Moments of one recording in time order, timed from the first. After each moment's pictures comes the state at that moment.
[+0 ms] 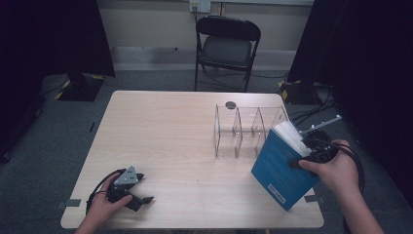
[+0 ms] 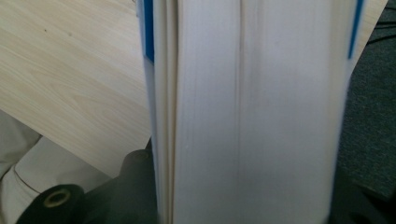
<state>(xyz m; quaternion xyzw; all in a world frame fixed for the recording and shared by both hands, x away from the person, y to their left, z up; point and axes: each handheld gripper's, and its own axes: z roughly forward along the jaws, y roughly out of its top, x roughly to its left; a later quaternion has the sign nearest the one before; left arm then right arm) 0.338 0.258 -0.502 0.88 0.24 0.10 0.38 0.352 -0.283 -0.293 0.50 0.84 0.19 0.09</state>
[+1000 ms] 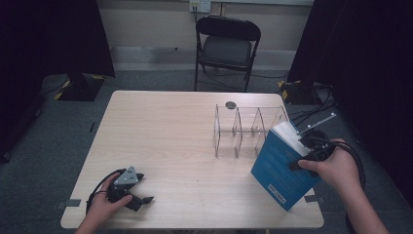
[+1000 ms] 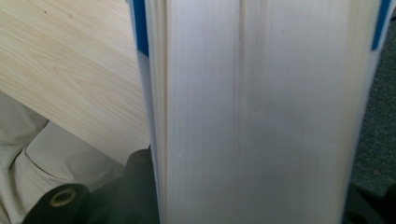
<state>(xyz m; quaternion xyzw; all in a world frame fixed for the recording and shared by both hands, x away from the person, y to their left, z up) 0.338 0.258 -0.502 0.89 0.24 0.10 0.38 0.358 -0.282 -0.294 0.50 0.85 0.16 0.05</state>
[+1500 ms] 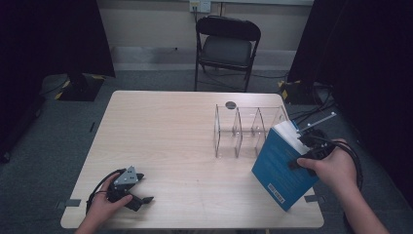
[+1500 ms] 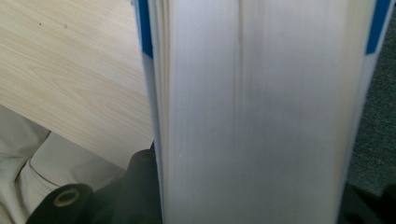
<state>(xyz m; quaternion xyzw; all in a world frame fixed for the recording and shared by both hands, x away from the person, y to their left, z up) 0.338 0.258 -0.502 0.89 0.24 0.10 0.38 0.358 -0.277 -0.291 0.54 0.83 0.16 0.05</state>
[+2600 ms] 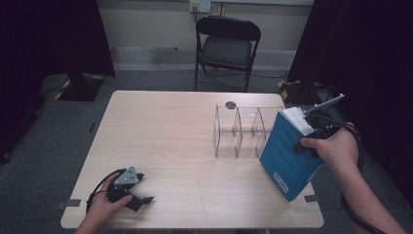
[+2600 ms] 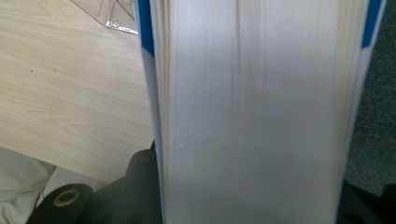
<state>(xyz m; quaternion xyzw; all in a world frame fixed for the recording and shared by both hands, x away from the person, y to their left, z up) 0.338 0.258 -0.502 0.88 0.24 0.10 0.38 0.389 -0.287 -0.264 0.59 0.79 0.15 0.06</state>
